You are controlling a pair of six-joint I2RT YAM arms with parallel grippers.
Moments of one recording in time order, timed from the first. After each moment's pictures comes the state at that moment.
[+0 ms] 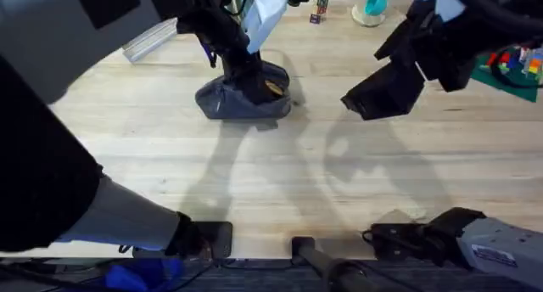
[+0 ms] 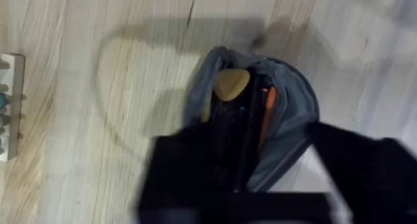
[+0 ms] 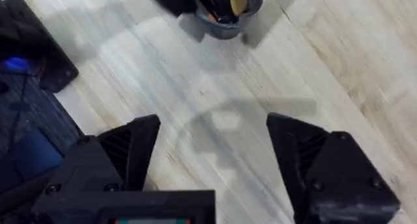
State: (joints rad) left arm -0.27 1.70 1.36 -1.00 0.40 0.99; right arm 0.47 1.27 1.56 -1.35 -0.27 -0.33
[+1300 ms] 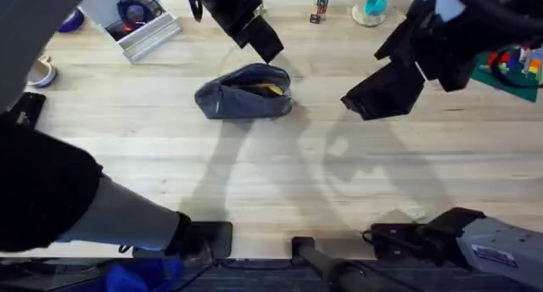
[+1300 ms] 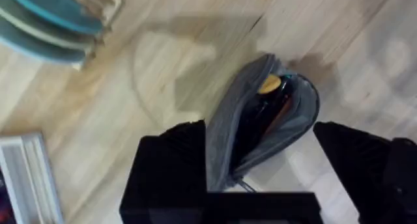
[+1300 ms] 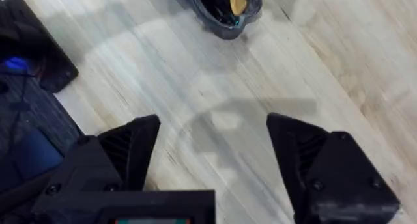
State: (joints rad) left arm -0.27 1.70 1.70 -1.20 0.25 0.59; right arm 0.47 1.27 1.56 -1.35 -0.27 -0.33
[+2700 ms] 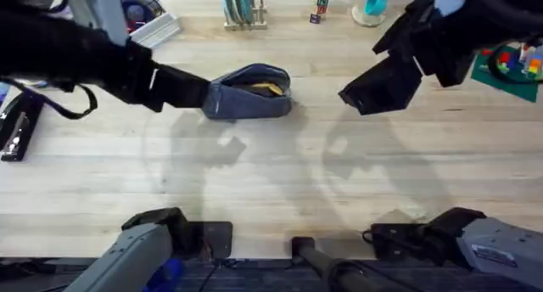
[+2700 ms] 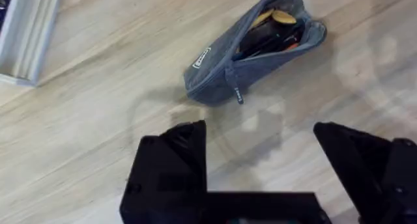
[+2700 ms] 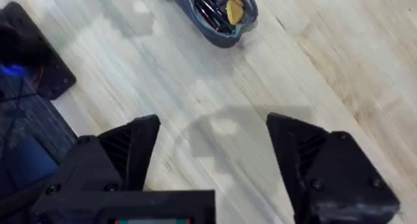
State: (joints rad) left arm 0.18 1.08 1.24 -1.25 0.42 0.57; right arm 0.47 1.27 1.56 -1.32 -0.26 -0.33
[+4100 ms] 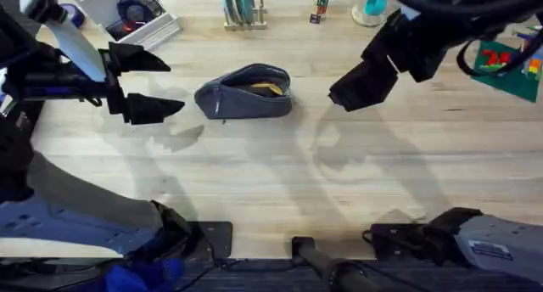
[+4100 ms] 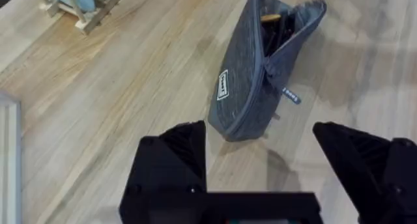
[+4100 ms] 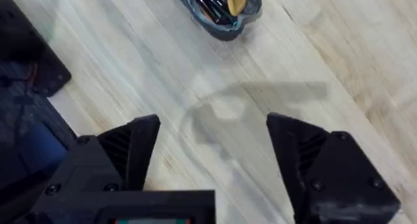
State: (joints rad) left arm 0.65 1.76 1.23 -1.36 1.00 1.85; right arm 0.47 1.37 1.56 -1.32 -0.26 -0.33
